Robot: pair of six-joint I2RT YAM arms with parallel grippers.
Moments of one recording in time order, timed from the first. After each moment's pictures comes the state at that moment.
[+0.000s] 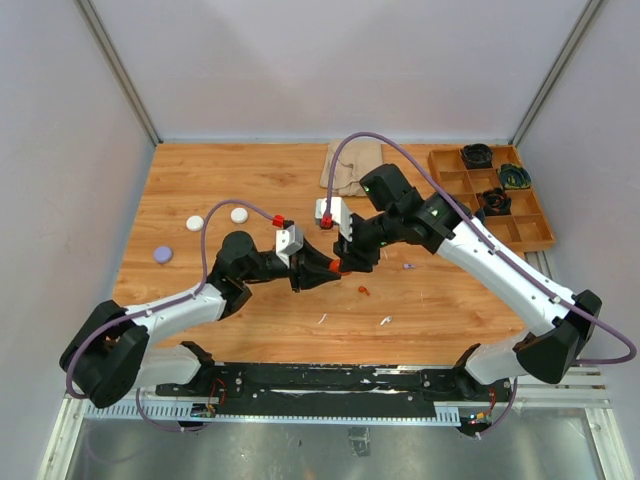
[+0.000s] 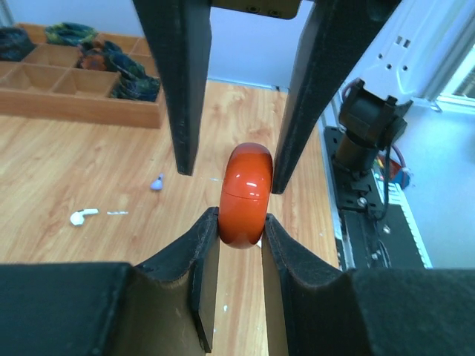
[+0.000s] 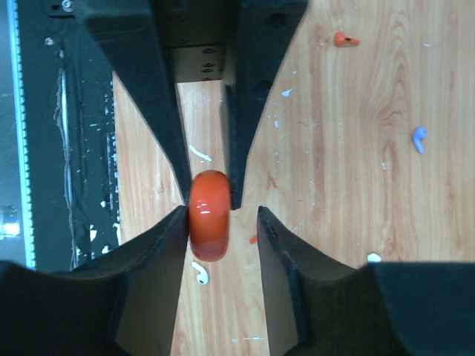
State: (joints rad) left arm -0.65 1.22 0.49 0.80 0.84 -0.15; right arm 0.79 1.41 1.50 -0.98 -0.53 -0.56
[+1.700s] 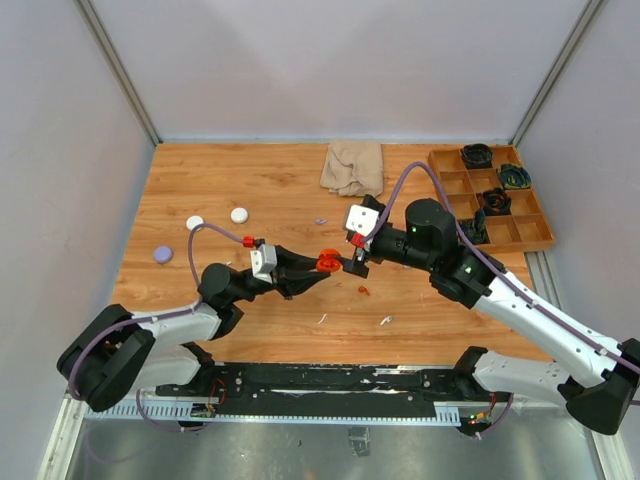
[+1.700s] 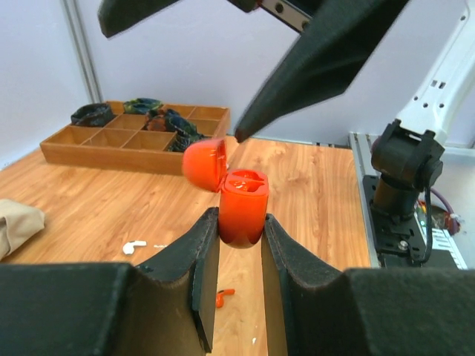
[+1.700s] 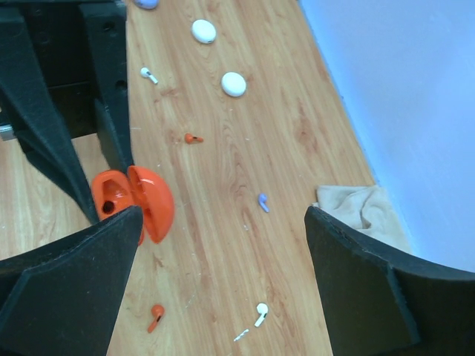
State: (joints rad) left arm -0.66 1.21 0.25 1.33 0.64 -0.23; right arm 0.84 1.05 1.03 -0.26 -0.28 -0.53
